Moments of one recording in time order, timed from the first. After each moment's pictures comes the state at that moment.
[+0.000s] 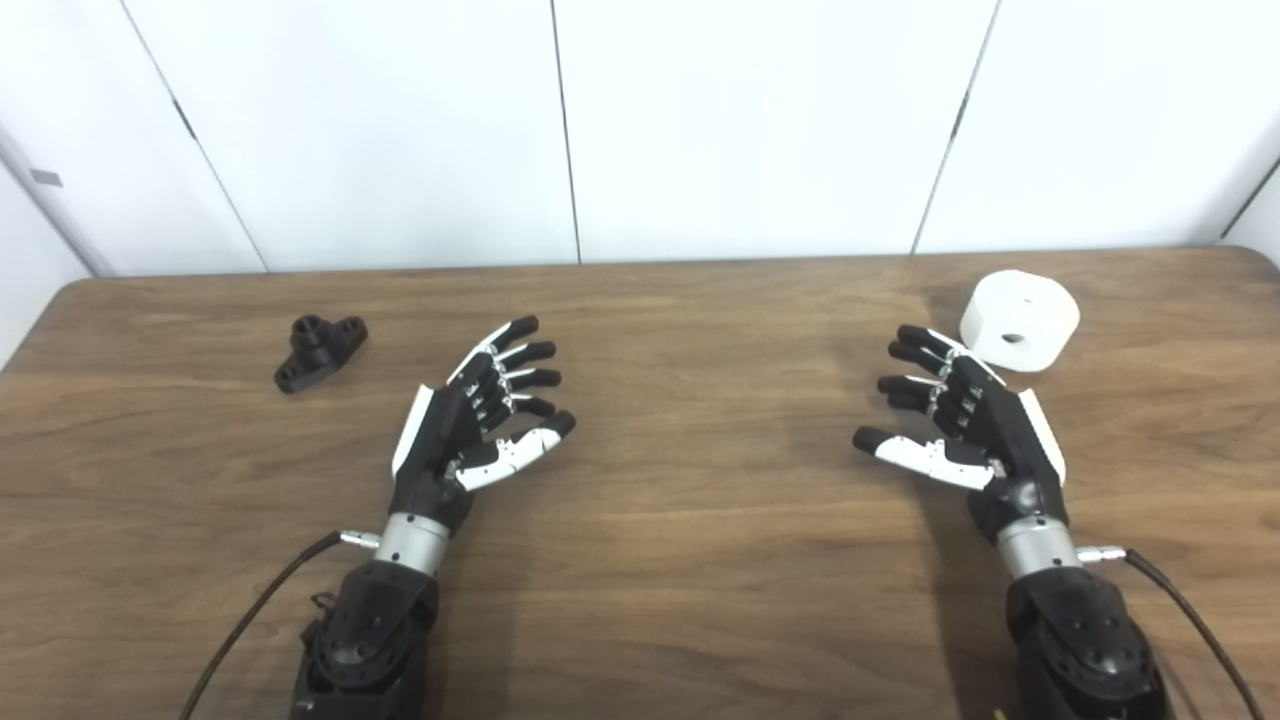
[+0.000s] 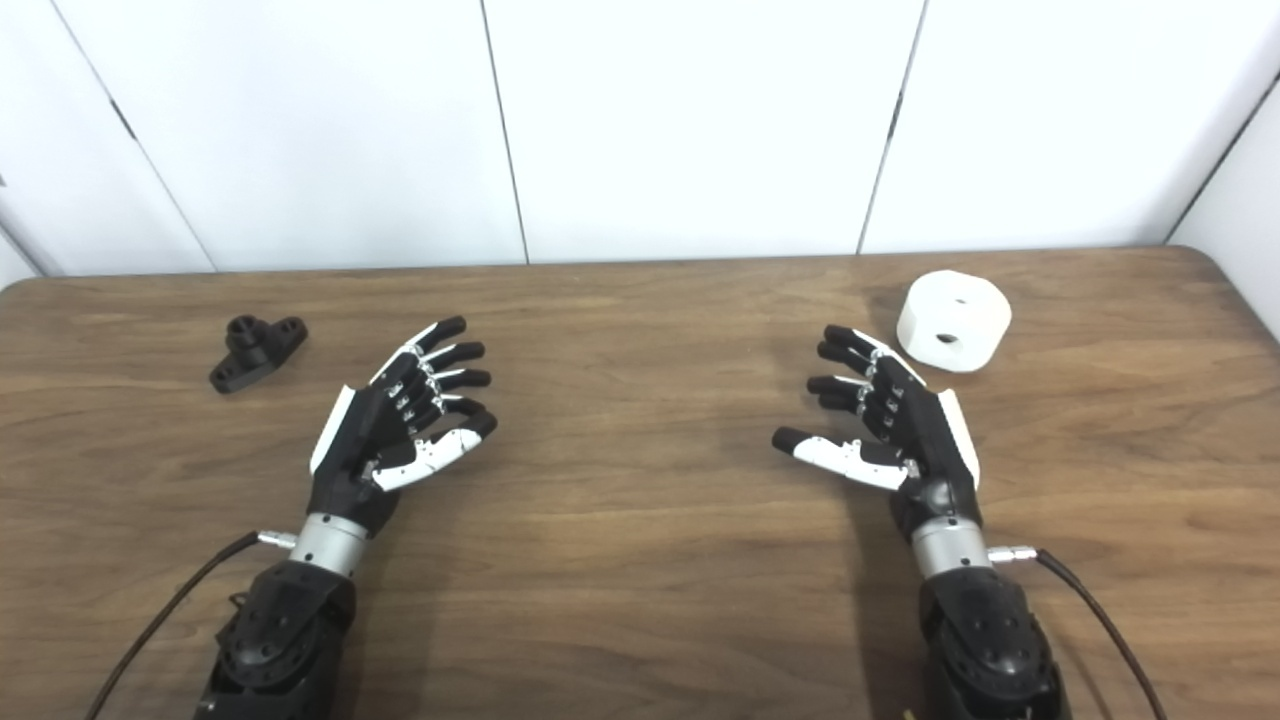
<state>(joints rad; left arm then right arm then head) -0.17 0.09 0.00 0.15 -0.07 -0.20 -0.16 -0.09 -0.12 -0.09 -0.09 0.01 0.09 0.02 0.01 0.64</state>
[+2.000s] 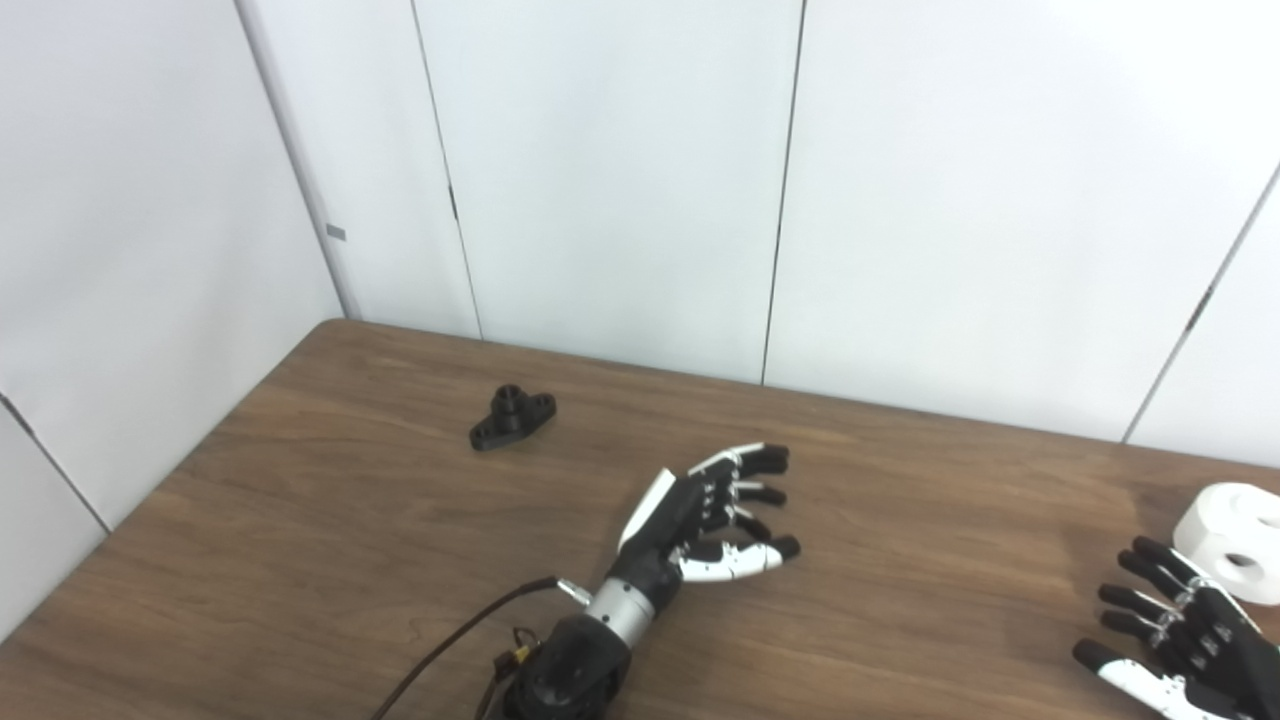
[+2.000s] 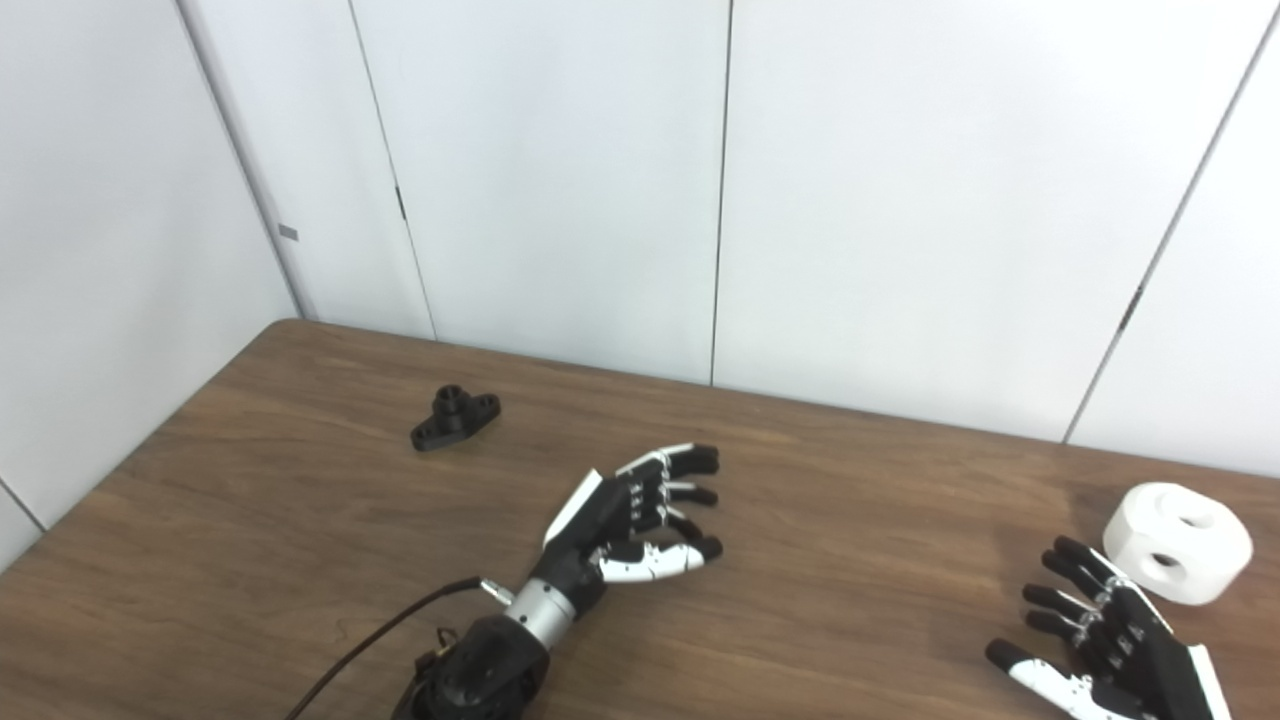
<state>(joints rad) -0.23 0.04 -0.08 0.21 0.02 -0.14 -0.14 -0.11 -0.19 -0.14 0.06 0.11 -0.02 0.09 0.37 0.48</state>
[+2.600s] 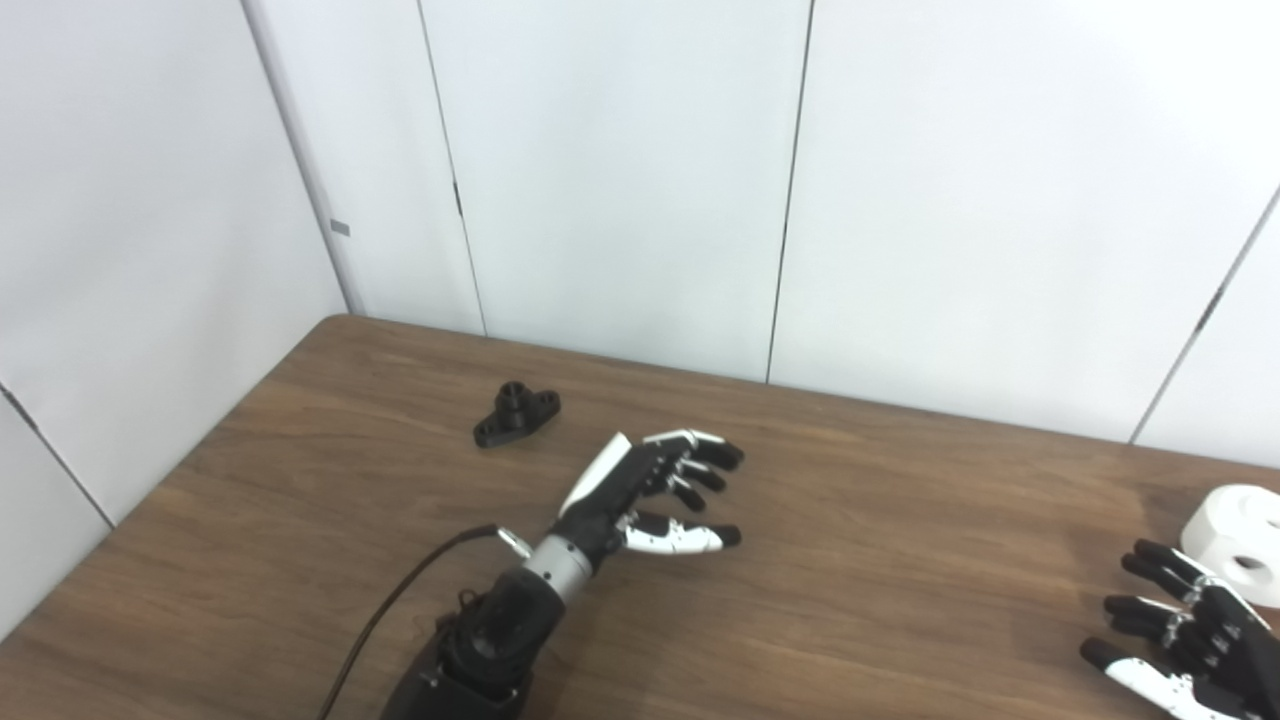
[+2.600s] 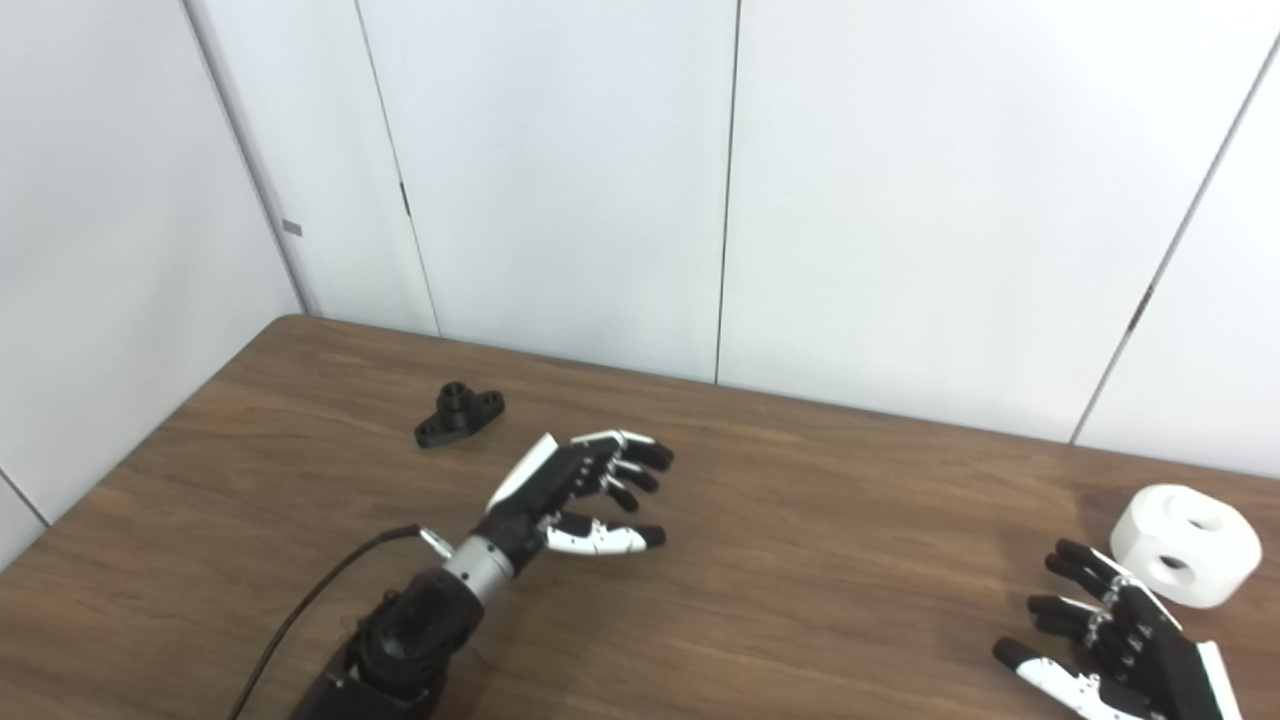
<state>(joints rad) -0.27 0.22 -0.06 0.13 0.17 -0.08 -0.14 -0.11 -0.21 -0.14 0.07 0.06 -0.04 0.08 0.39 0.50</state>
